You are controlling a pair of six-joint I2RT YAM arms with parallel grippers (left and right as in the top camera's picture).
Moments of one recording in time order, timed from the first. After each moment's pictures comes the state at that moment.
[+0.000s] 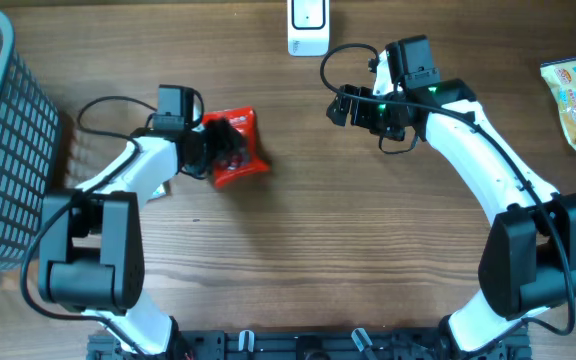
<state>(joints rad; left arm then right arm) -0.12 1.83 1.02 -0.34 0.33 -0.63 0.25 1.80 1.36 -0.64 -0.35 0.44</state>
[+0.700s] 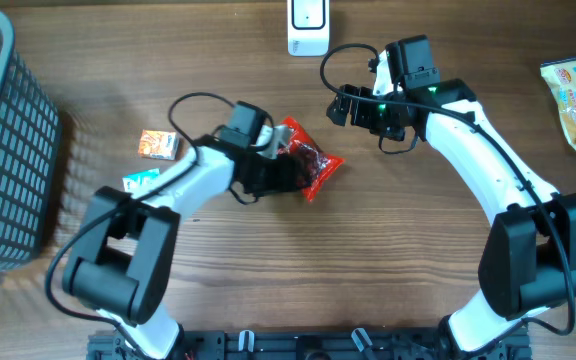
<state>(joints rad) -0.39 1.82 1.04 -0.46 0.59 -0.42 0.25 1.80 1.36 -0.64 -0.35 0.44</state>
